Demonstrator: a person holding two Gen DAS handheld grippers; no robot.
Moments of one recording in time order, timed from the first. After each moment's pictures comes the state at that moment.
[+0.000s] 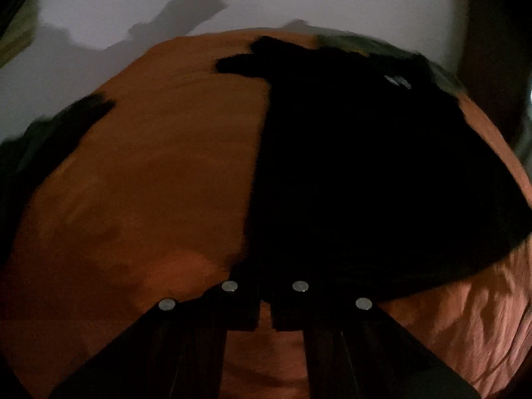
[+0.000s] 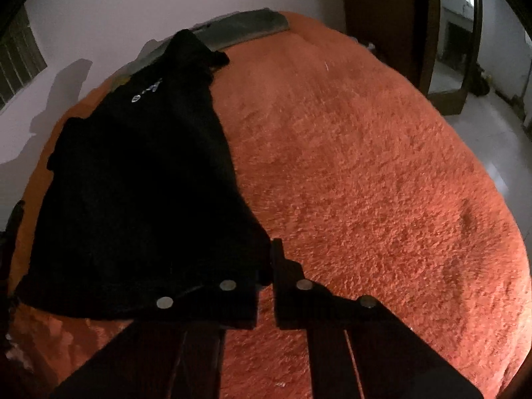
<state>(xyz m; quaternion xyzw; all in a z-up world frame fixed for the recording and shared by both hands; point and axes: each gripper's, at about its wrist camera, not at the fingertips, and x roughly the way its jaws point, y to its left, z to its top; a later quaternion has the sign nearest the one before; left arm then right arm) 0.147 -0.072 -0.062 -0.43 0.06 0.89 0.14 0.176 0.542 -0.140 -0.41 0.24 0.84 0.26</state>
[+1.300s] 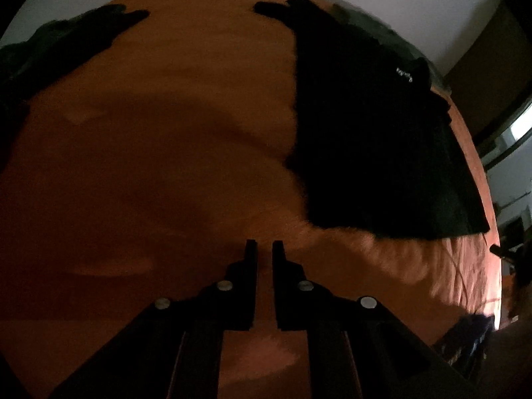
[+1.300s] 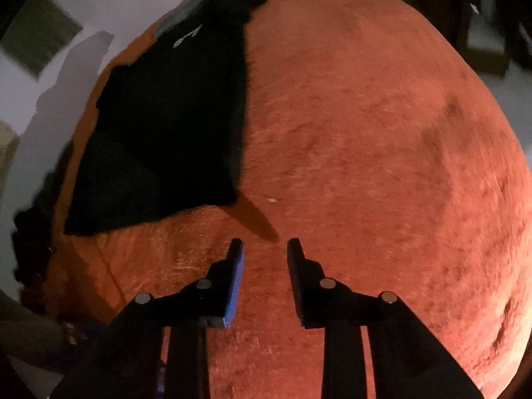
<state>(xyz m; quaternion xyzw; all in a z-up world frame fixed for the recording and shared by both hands) 0.183 -0.228 -0.051 -0.56 -0.01 0.80 0.23 0.281 0.521 -0.137 -0.49 0.32 0.80 0.12</state>
